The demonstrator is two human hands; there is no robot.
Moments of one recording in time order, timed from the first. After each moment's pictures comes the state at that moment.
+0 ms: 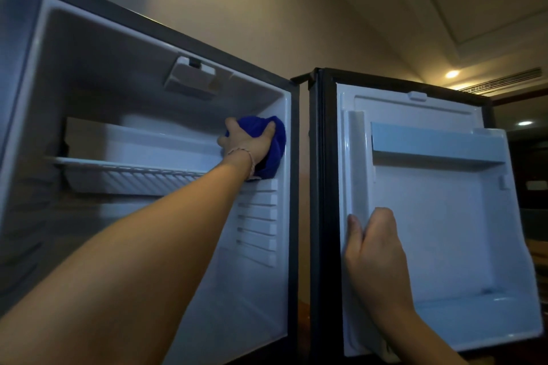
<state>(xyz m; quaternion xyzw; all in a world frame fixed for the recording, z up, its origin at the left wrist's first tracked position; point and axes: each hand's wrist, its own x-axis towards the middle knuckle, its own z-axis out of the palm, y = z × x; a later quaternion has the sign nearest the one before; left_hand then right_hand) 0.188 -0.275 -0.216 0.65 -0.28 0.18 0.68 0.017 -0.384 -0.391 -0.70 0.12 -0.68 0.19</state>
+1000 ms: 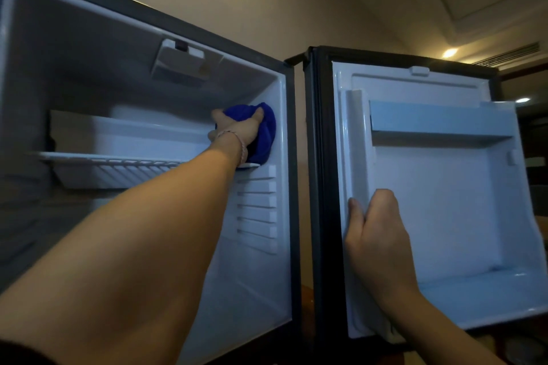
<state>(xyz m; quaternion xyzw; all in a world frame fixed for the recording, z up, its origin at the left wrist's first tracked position) 0.212 -0.278 -0.206 0.60 -0.27 0.10 0.75 0.017 -0.382 -0.391 -0.70 0.11 -0.69 0.17</state>
